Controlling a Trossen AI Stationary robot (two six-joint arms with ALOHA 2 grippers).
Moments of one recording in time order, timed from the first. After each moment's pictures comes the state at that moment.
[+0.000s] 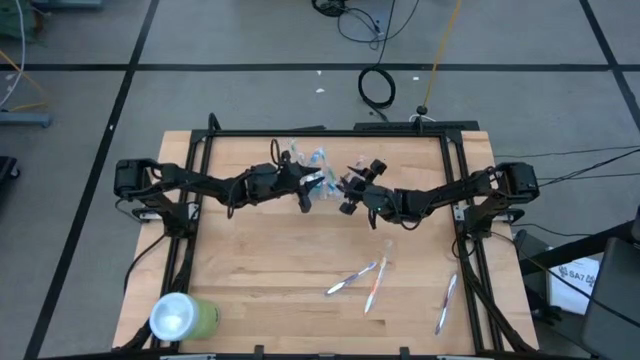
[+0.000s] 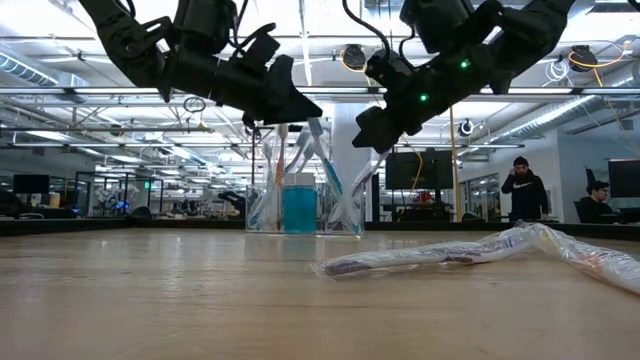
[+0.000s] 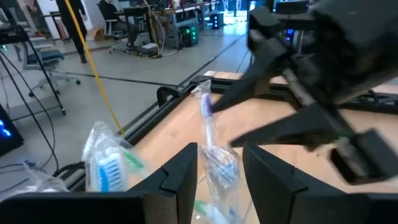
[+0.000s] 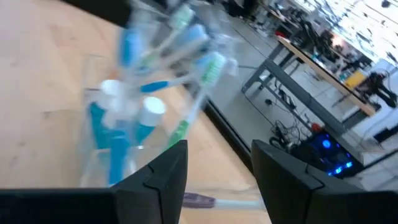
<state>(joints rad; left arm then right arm) 0.18 1.57 0.68 0.75 -0.21 0.04 -0.02 1.61 0.74 0.50 0.81 -0.22</state>
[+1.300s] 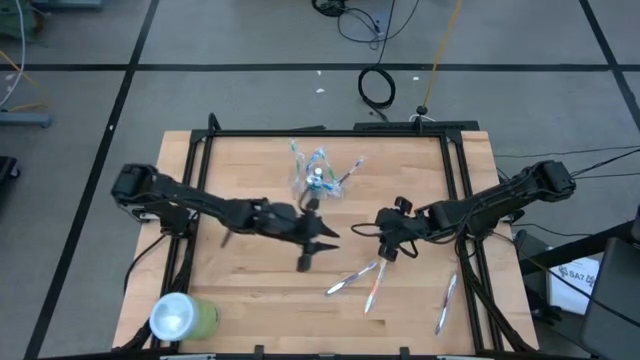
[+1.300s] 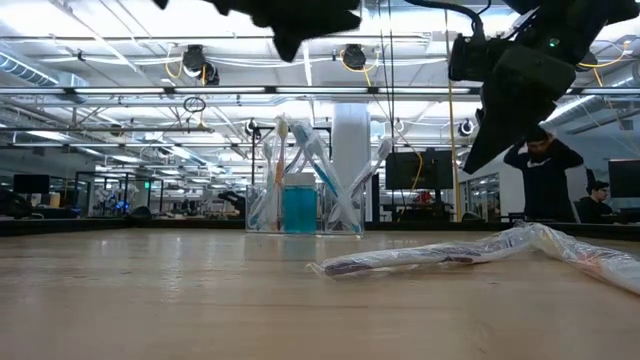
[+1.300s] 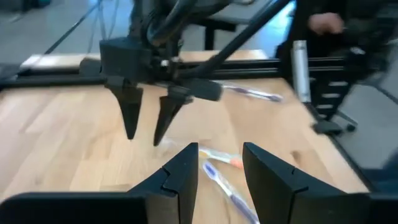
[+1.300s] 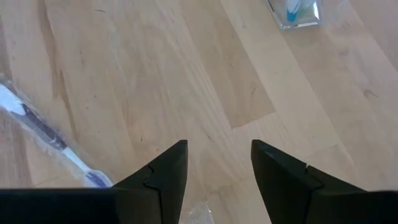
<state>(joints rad) -0.18 1.57 1.02 0.23 -0.02 -0.03 0.26 1.29 0.74 -0.47 0.34 0.54</state>
